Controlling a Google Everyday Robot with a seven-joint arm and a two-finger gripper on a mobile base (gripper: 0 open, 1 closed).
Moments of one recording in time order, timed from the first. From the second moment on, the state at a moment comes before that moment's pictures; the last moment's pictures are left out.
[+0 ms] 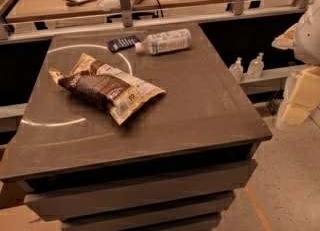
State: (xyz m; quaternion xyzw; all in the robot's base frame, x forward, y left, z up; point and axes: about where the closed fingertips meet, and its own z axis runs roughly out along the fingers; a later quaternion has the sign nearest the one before) arm 0.438 -0.217 0.976 -0.60 0.78 -0.03 0.16
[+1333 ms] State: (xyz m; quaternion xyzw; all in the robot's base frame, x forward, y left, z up) arm 0.566 -0.205 0.997 -0.61 0.75 -0.03 0.25
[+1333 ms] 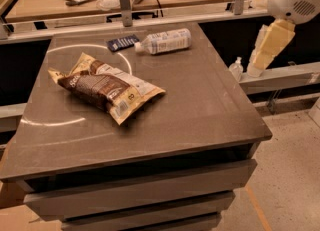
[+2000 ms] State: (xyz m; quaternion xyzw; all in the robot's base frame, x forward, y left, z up) arm 0.687 -0.149 0.986 -0.61 0.73 -0.01 0.31
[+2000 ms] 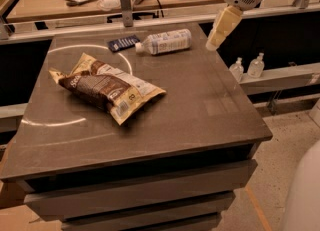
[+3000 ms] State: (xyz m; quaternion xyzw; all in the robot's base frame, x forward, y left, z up) arm 0.693 -0.105 0.971 -0.59 0.72 -0.05 0.36
